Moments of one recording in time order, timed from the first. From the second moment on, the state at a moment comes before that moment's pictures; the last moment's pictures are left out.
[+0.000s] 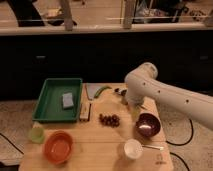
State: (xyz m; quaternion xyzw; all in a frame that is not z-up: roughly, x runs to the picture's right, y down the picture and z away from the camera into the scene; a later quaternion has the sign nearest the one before) arm 0.138 0.107 0.742 -0.29 -0.03 -0.06 0.96
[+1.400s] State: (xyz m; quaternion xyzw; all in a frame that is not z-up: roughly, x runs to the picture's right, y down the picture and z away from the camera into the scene) arm 0.103 0.135 0.793 -0.31 -0.08 -0.05 0.95
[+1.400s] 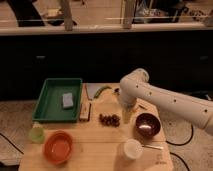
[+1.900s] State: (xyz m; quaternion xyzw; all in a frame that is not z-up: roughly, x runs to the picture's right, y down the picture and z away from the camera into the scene) arm 0.095 0.146 0.807 -0.32 -0.09 -0.05 0.94
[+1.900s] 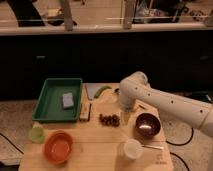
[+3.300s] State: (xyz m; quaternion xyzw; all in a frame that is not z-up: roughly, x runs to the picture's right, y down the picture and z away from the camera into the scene) arm 0.077 0.174 0.840 -0.33 -0.12 -0.04 0.94
